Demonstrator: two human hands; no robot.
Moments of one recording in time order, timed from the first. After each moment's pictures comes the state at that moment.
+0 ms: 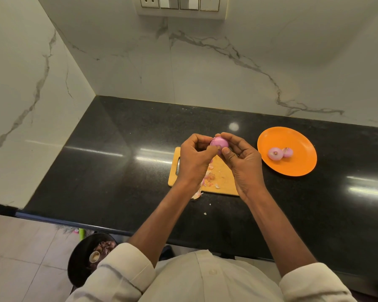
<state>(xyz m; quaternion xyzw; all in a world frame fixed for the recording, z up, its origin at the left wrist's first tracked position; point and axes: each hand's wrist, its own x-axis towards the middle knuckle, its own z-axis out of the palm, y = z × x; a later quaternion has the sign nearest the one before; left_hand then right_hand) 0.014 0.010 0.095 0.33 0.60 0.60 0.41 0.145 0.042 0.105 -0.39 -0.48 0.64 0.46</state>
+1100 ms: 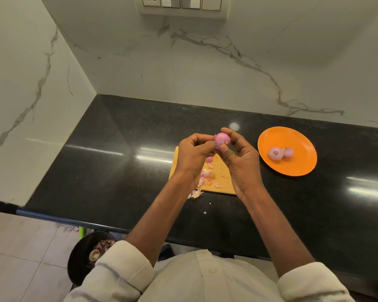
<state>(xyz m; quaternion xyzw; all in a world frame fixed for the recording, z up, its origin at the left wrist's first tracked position) 0.007 0.016 0.099 0.26 0.59 0.60 0.48 0.138 0.043 0.104 -0.41 -0.48 0.62 0.46</state>
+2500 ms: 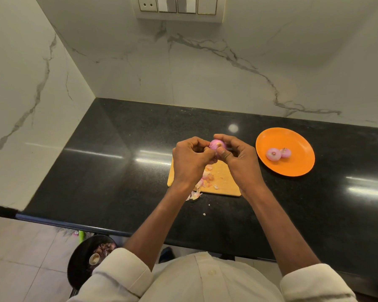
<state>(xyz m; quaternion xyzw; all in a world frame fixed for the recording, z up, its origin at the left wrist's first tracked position) 0.007 0.004 0.100 0.39 0.62 0.57 0.37 0.147 0.046 0.115 -0.45 -0.59 0.56 0.38</state>
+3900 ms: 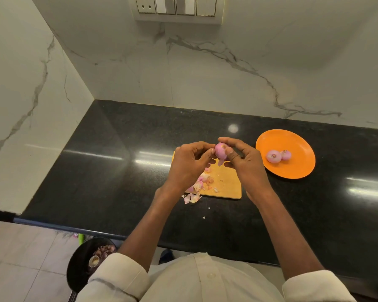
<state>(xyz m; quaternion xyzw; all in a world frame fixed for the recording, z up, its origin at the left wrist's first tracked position) -0.012 0.010 0.089 0.54 0.60 0.49 0.32 0.159 0.058 0.110 -0.45 -0.60 0.55 0.37</state>
